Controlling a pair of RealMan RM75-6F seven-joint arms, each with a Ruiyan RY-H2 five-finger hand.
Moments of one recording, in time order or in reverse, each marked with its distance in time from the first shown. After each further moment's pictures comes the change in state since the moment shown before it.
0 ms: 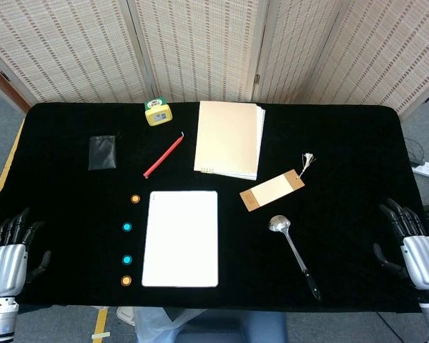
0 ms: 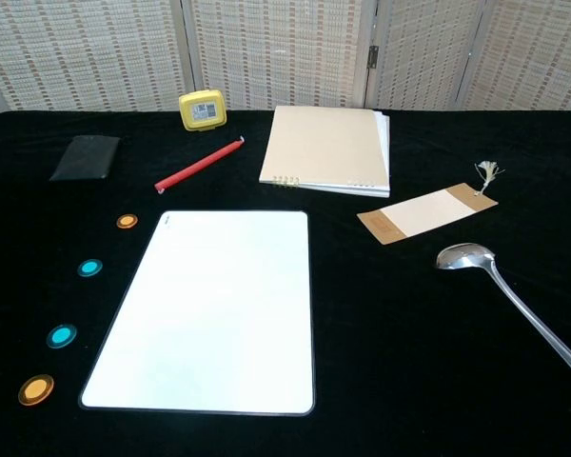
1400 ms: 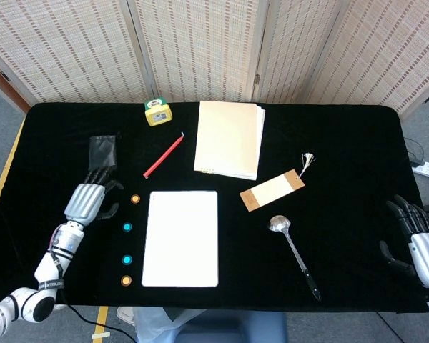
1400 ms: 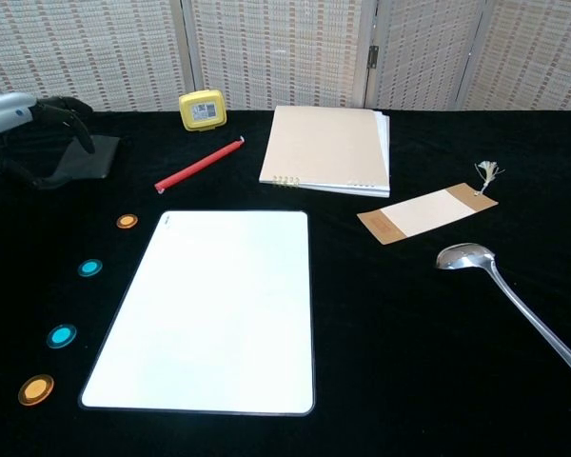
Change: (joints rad) left arm -0.484 -0.173 -0.169 0.306 -0.136 -0.557 -0.135; right arm -0.011 0.048 0.026 -0.032 0.004 -0.013 0.007
